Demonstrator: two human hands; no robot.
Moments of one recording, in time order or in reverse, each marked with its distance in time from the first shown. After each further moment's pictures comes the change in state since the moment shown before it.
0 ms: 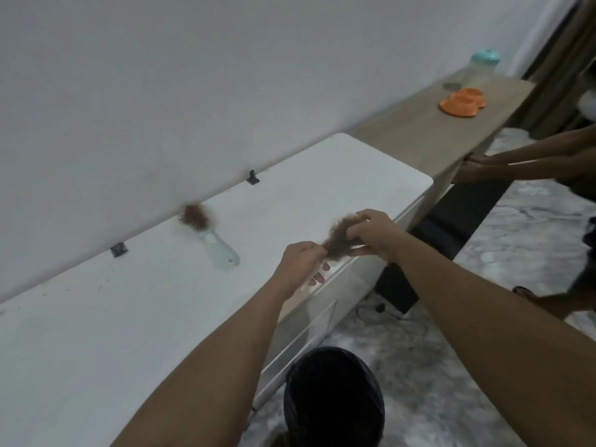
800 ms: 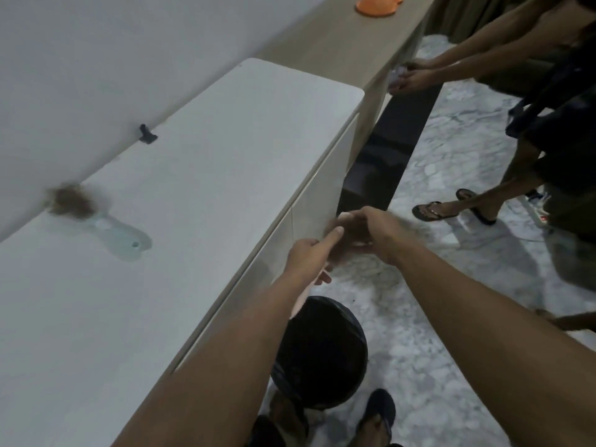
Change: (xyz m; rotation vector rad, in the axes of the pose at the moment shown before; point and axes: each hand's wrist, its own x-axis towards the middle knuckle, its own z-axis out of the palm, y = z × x) left_hand 0.028 -0.104 0.122 0.224 -0.190 -0.156; right_hand -0.015 0.166 -0.052 0.363 0.328 0.267
